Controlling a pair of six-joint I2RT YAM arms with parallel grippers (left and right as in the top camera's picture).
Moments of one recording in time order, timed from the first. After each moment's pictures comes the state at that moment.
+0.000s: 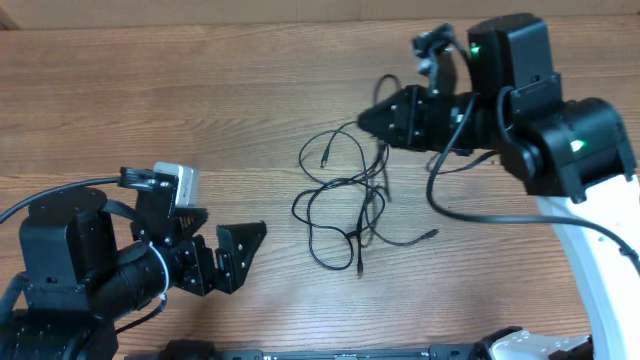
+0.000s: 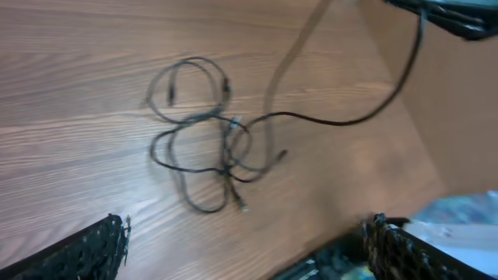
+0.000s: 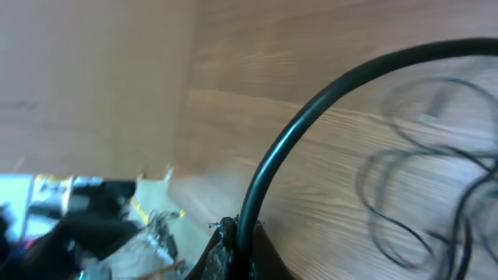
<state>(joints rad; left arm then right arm) -0.06 0.92 1.53 -1.39 0.58 -0.16 0.42 1.48 1.89 -1.14 -0.64 0.55</state>
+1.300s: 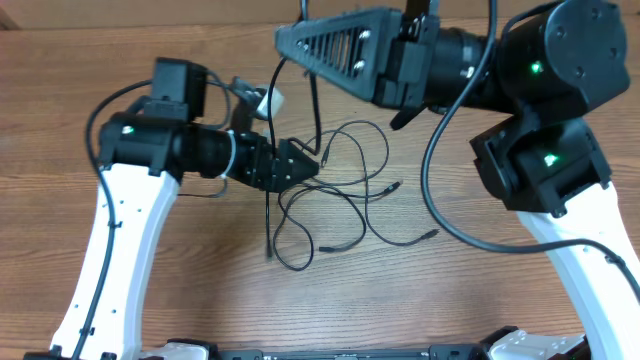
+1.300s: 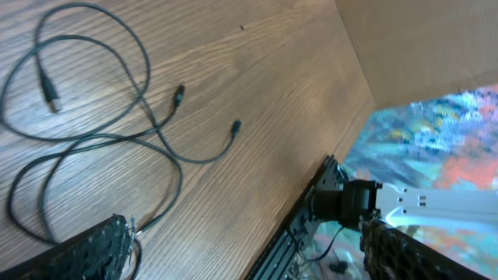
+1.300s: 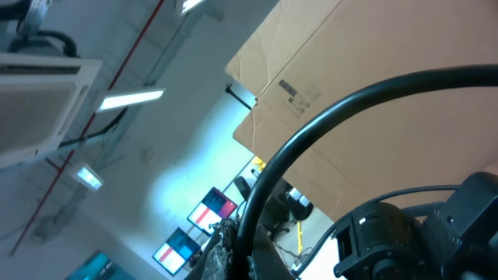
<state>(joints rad) -0.17 1.48 1.52 -1.21 0.86 0.09 0.51 1.49 1.89 0.04 -0.94 1.27</state>
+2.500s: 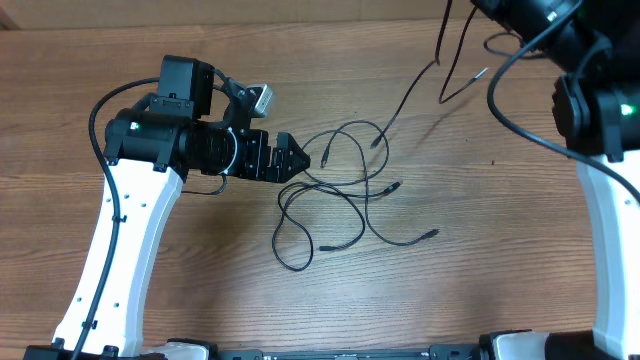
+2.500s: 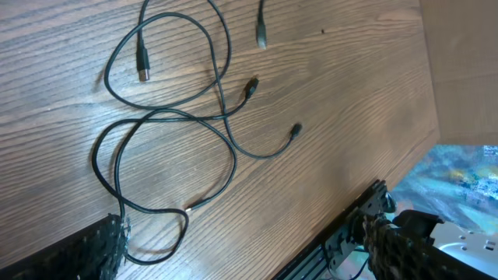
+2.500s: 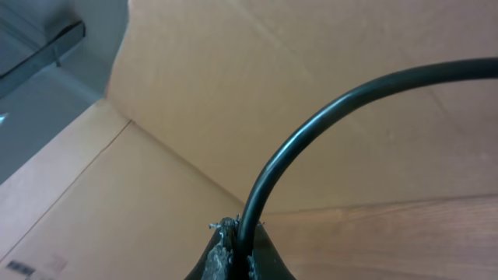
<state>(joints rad) -0.17 1.49 1.52 -1.20 0.64 -0.06 0.10 1.54 1.89 -0.39 -0.54 0.82</state>
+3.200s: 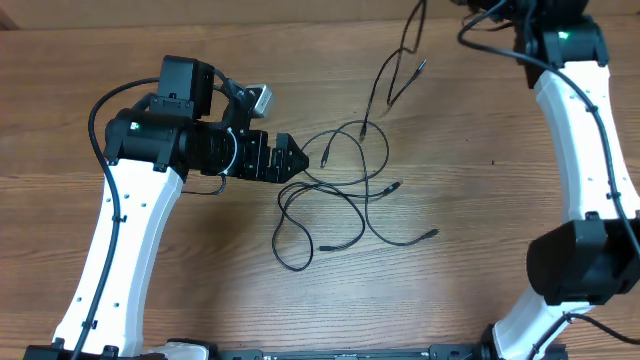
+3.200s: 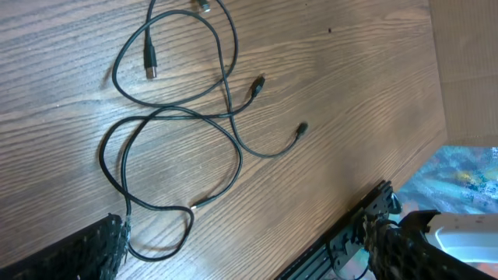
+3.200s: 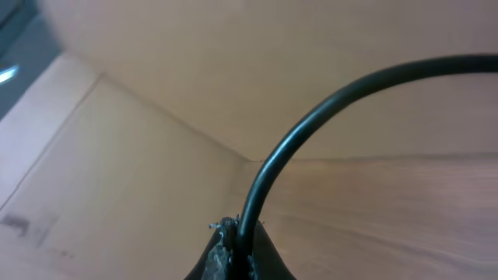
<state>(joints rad) -0.17 1.49 1.52 -1.21 0.62 -0.06 -0.03 1.92 1.95 -0.28 -0.88 0.75</state>
